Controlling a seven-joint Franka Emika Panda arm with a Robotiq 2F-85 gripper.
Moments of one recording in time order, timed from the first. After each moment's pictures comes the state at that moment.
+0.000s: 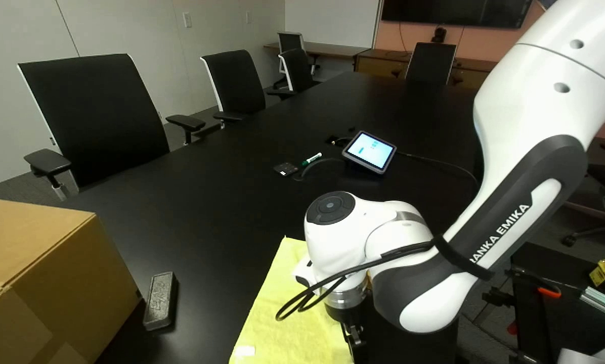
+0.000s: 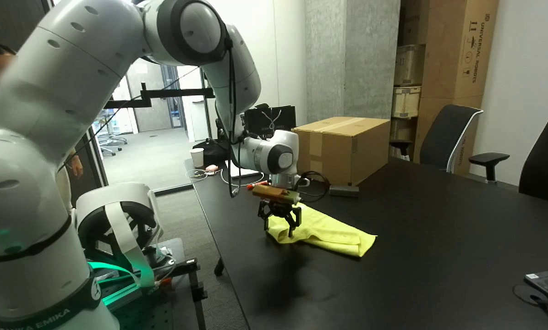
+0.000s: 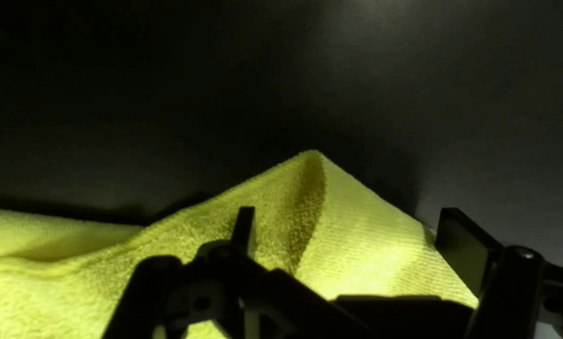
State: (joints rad) arm 0.27 0.69 0.16 -1.97 -0.19 2.47 -0.21
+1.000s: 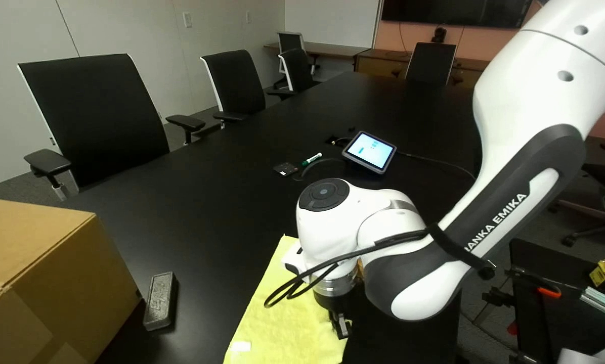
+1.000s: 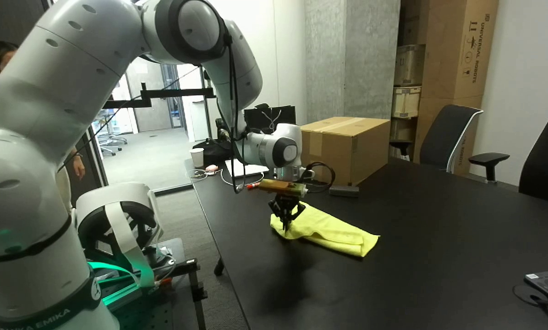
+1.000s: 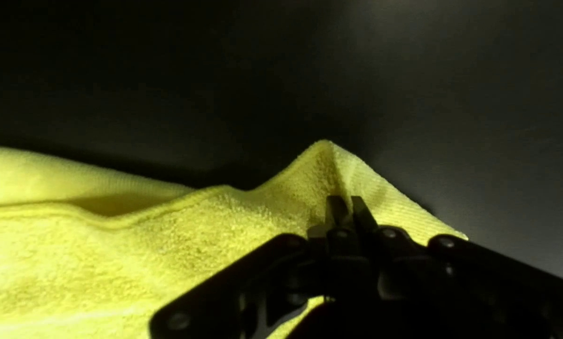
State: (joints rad) arm 0.28 0.68 0.15 -1.93 -0.23 2.46 -0.20
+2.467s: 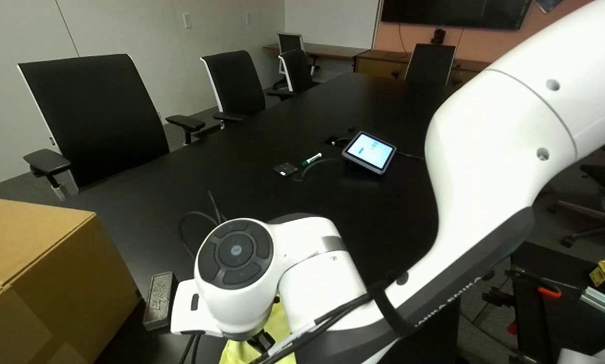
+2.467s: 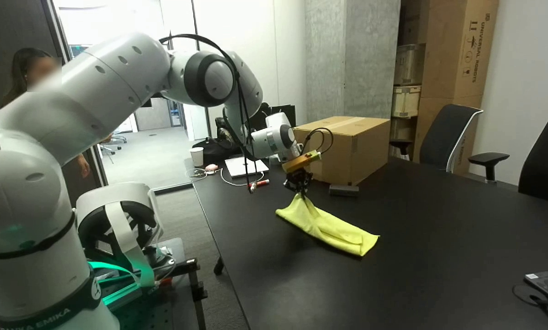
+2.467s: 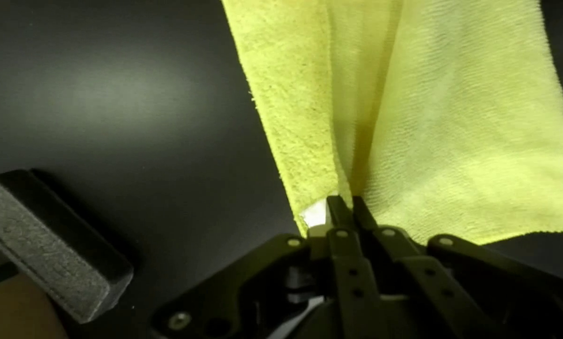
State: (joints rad) arm 0.44 0.95 0.13 -1.39 -0.61 2.41 -0.54
